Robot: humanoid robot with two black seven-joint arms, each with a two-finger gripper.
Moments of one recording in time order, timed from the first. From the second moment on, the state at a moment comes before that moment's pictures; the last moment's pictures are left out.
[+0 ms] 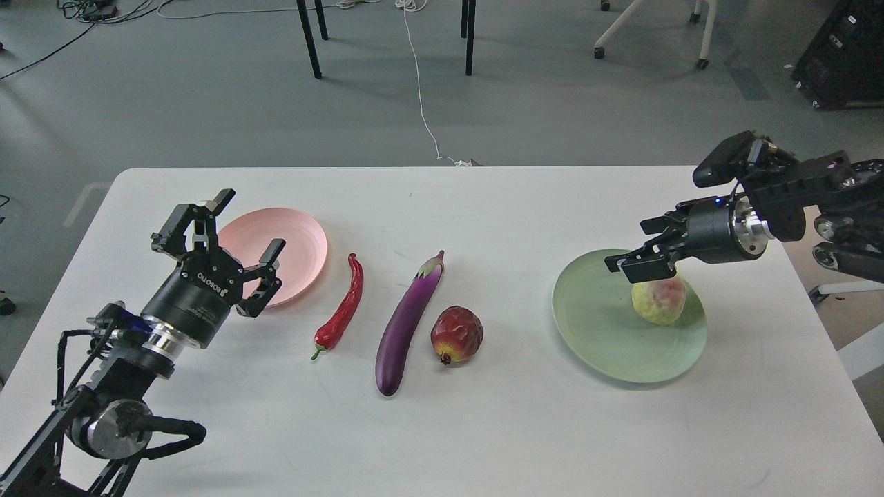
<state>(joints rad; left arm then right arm) 0.04 0.25 -1.37 -1.44 0.59 -0.37 -0.15 1.59 -0.61 -0.72 1.19 -1.32 0.07 0.49</state>
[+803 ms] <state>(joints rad) 0.06 0.27 -1.39 -1.44 0.59 -0.37 -0.15 1.50 -0.03 -0.78 0.99 -1.15 0.05 0.49</state>
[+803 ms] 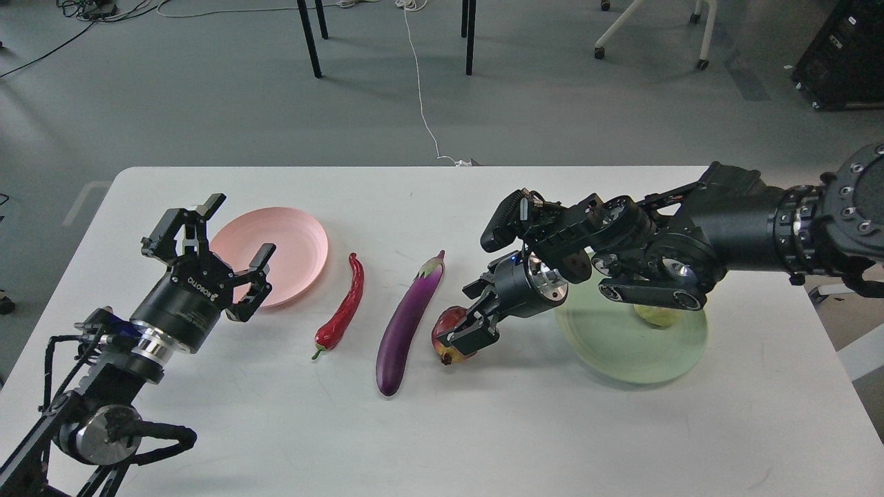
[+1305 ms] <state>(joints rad) 0.07 0.28 -1.40 -1.44 0.59 -0.37 -0.15 1.47 0.00 -0.84 0.95 -1.15 0.06 0.49</state>
